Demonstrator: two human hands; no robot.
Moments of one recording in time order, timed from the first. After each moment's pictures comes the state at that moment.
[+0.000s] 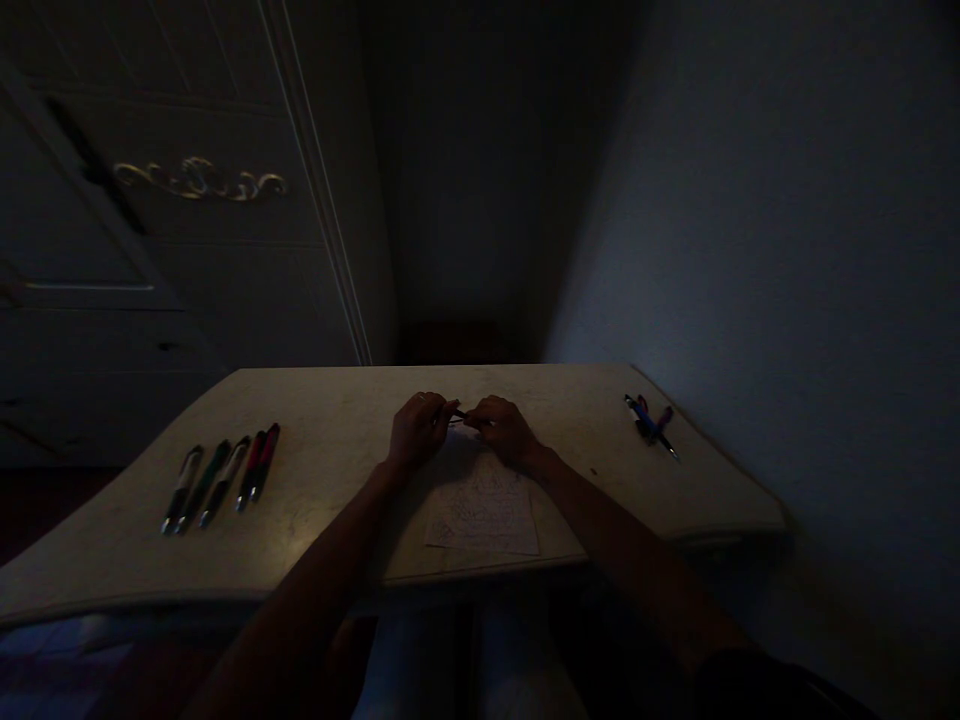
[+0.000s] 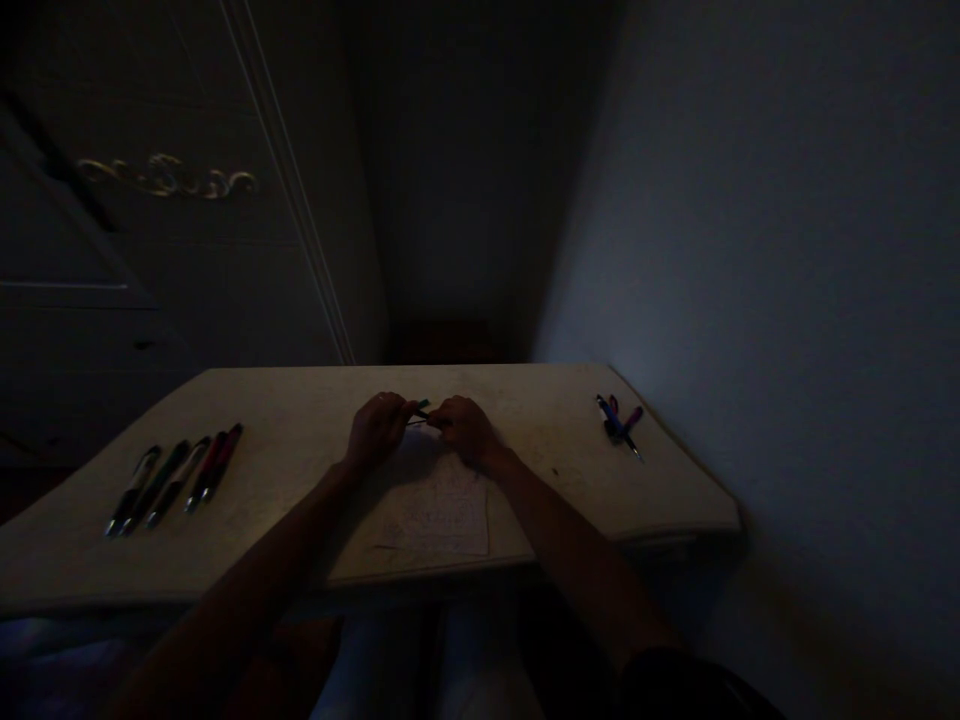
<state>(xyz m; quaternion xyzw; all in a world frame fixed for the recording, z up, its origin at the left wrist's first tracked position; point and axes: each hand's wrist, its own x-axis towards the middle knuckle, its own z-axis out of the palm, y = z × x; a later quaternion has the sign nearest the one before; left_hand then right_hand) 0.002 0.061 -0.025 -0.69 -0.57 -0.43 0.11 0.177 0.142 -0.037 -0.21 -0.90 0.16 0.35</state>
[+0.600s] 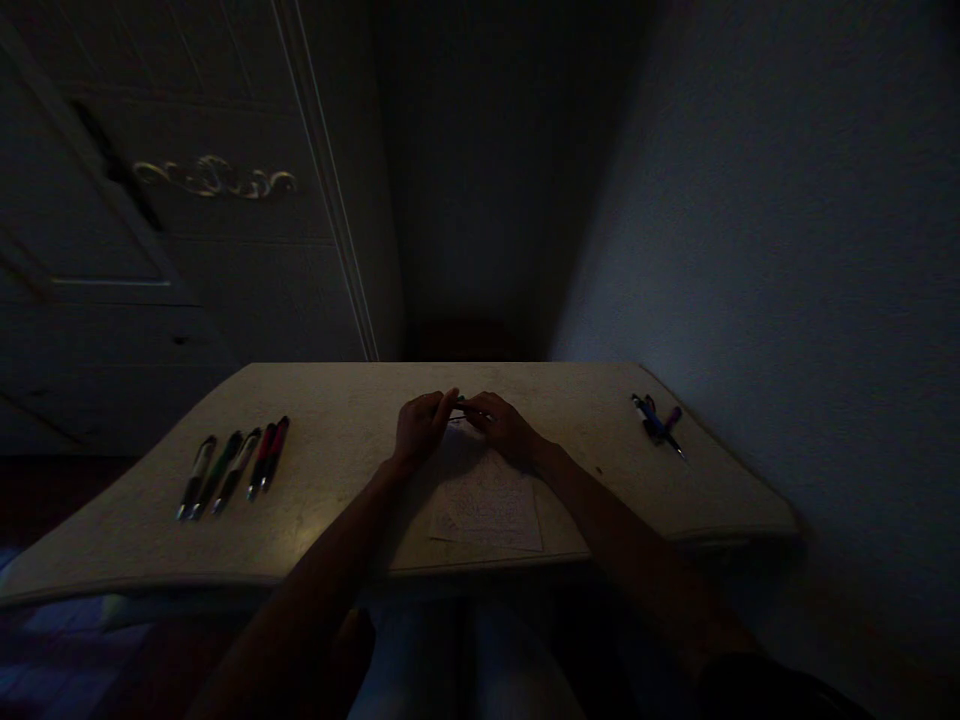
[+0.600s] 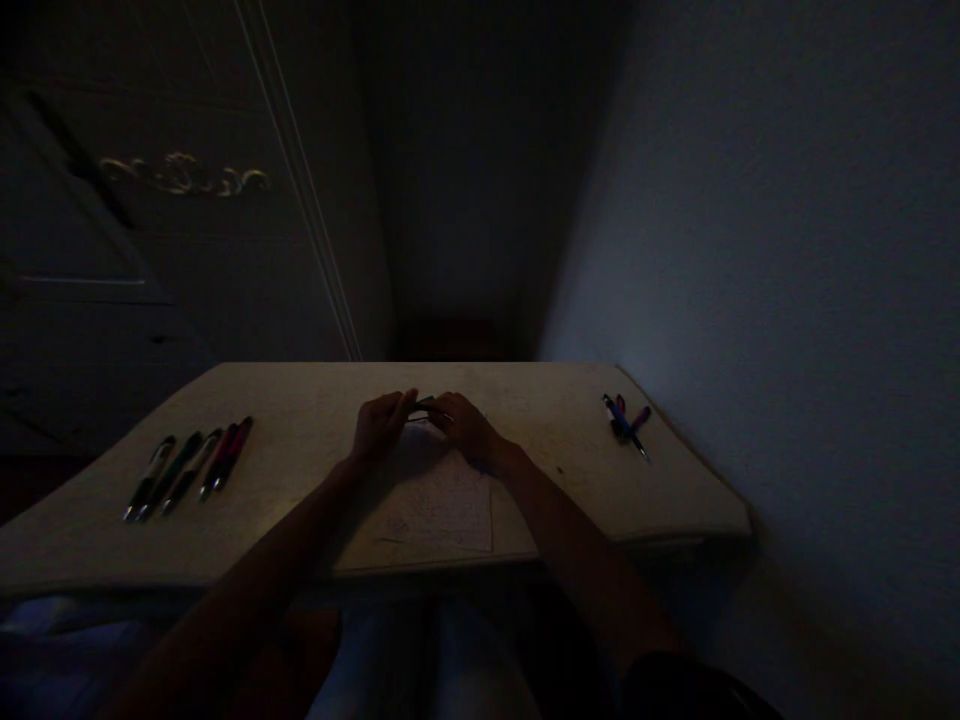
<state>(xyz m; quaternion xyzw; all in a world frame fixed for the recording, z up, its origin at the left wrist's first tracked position) 0.008 0.056 -0.019 -0.62 -0.62 -0.48 -0.01 0.176 0.139 -0.033 -0.15 -0.89 0.27 0.33</state>
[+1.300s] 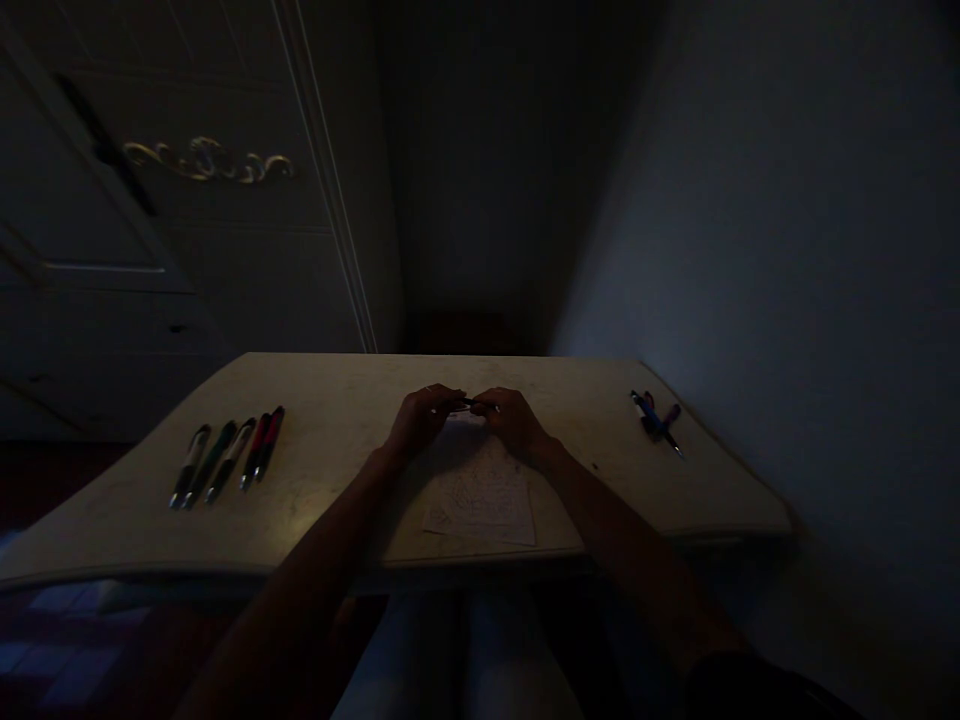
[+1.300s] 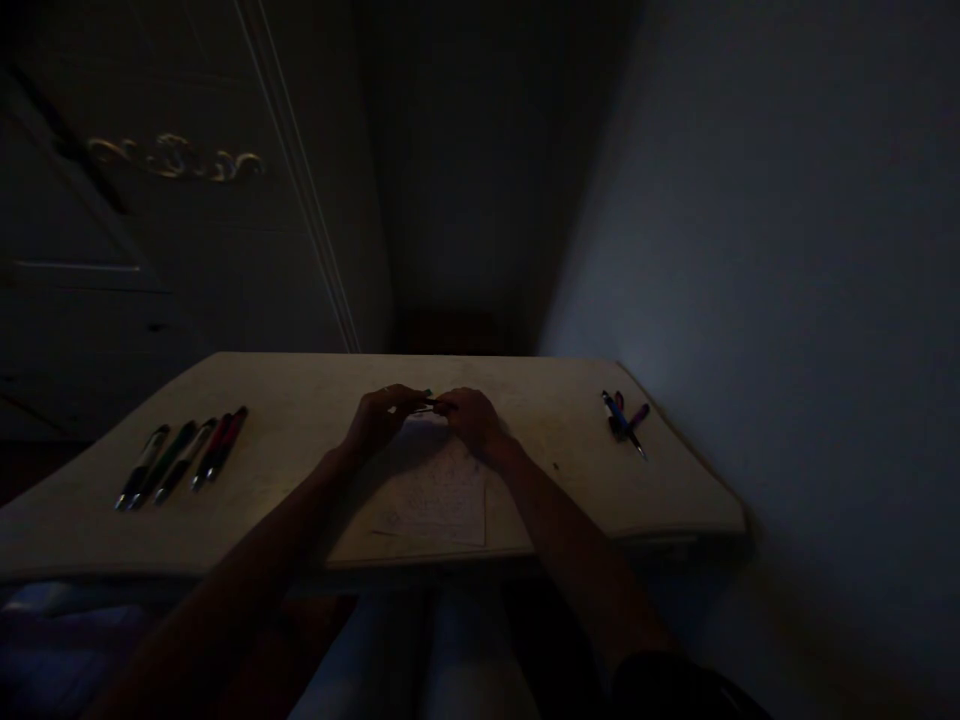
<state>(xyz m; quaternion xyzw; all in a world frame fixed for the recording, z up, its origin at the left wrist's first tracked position) -0.006 0.067 -0.034 -0.73 -0.48 -0.49 -0.02 0.181 0.141 -0.026 -0.27 -0.88 0.23 0.33</state>
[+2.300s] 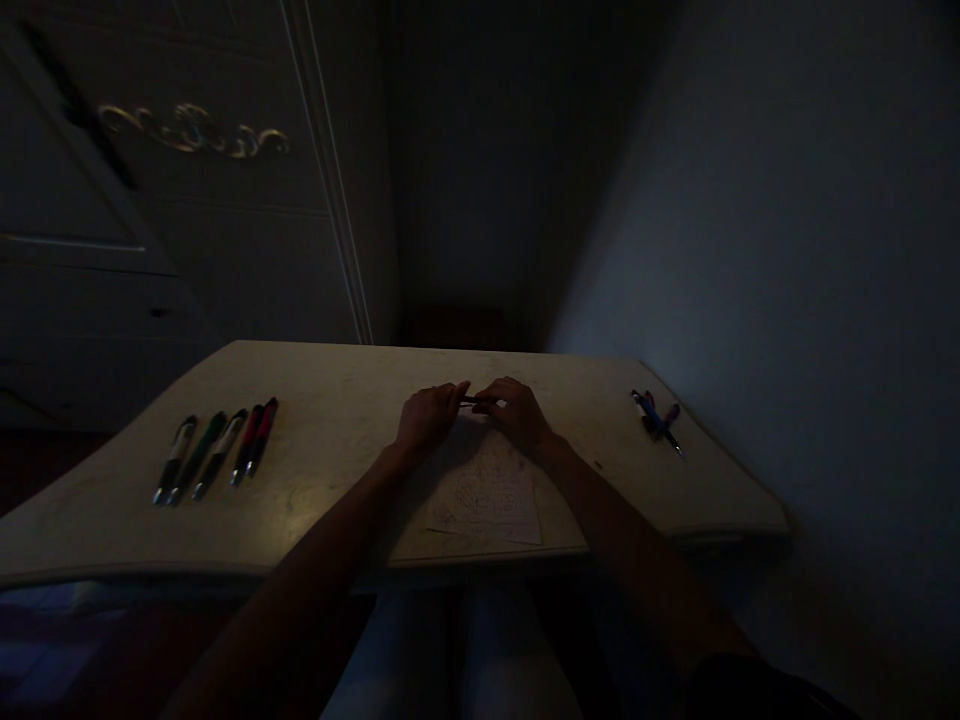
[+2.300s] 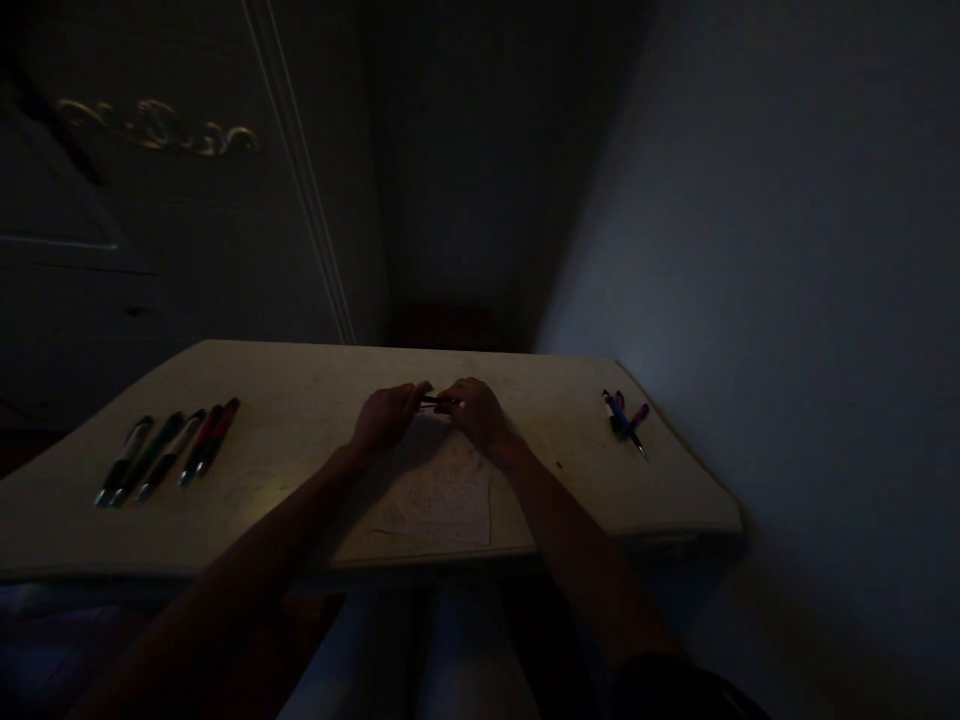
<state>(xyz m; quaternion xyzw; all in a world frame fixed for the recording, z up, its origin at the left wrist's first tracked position) 0.018 0.059 -0.015 -0.66 -0.70 -0.29 -0.01 0.187 0.143 -0.025 -0.24 -0.88 0.21 0.35</state>
